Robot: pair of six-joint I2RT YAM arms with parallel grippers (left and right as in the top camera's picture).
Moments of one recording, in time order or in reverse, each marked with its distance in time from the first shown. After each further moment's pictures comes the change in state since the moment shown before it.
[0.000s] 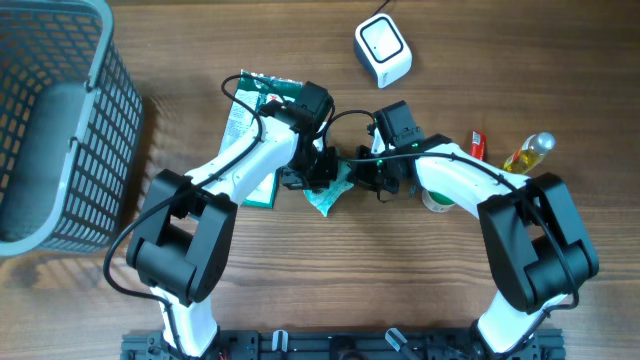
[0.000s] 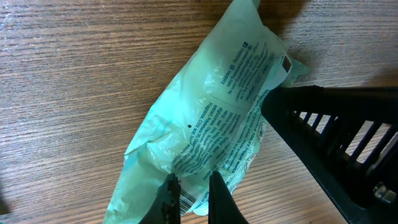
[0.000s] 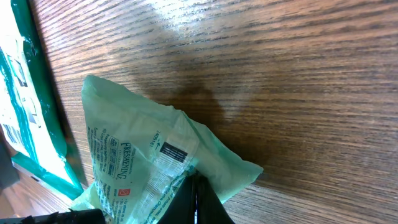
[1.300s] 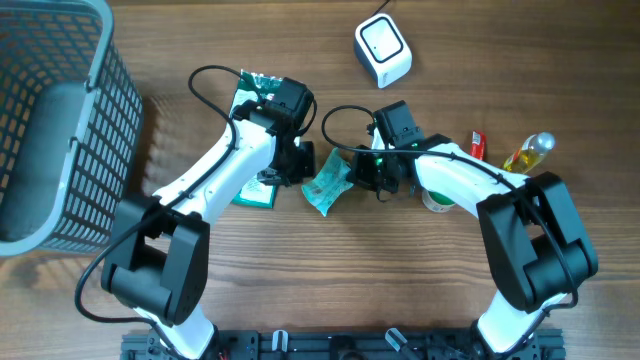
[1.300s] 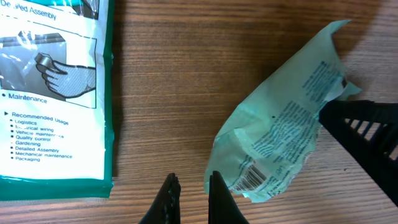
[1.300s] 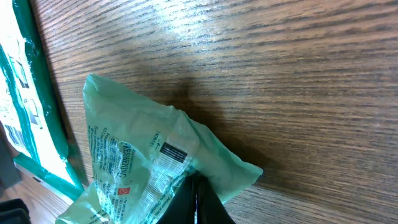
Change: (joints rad) left arm 0.061 -0.122 -0.056 -0.031 -0.174 -0.005; right arm 0.000 0.004 0.001 0.006 -0.003 0.003
